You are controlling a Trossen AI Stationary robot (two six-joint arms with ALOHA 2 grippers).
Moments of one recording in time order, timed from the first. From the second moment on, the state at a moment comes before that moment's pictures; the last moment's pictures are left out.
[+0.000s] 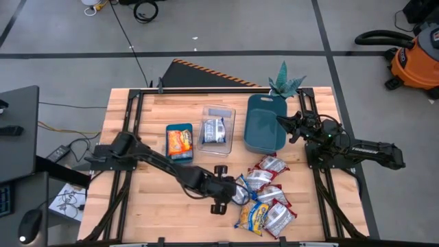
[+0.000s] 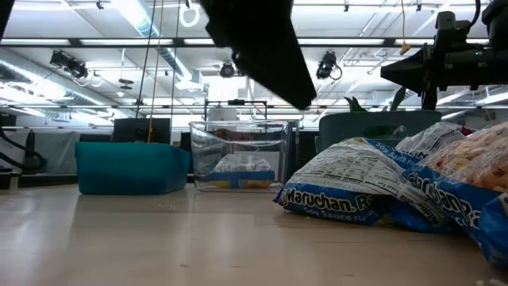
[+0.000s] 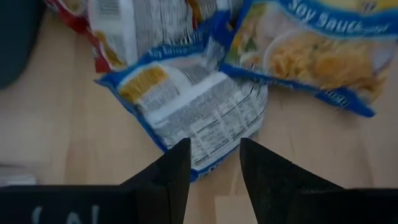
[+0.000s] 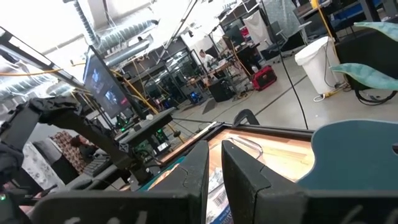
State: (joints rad) left arm -0.40 2.03 1.57 -0.50 -0.25 -0.24; right arm -0.27 0.10 0.01 0.26 0.18 0.51
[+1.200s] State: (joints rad) left arm -0.19 2.10 1.57 -0.33 -0.05 -0.51; right arm -0.27 0.10 0.01 0.26 0.18 0.51
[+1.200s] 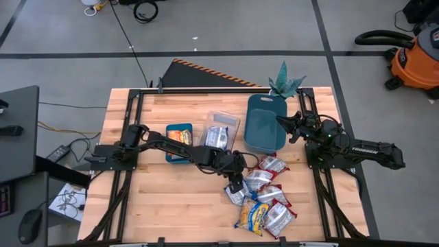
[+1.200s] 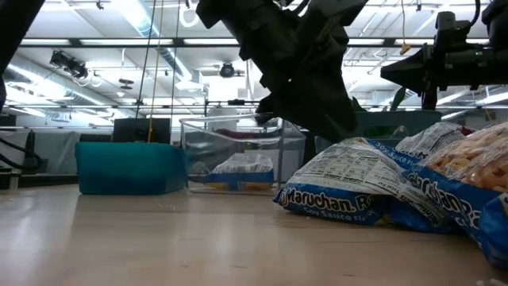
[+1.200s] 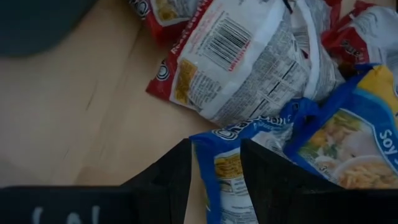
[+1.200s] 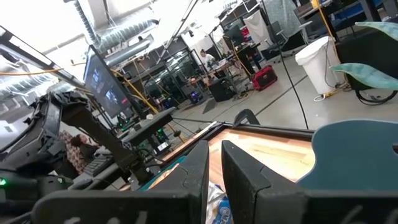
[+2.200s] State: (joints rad) left arm -0.15 2.30 2.05 -0.83 0.02 -0.23; right arm -0.27 0.10 0.01 0.26 0.18 0.51
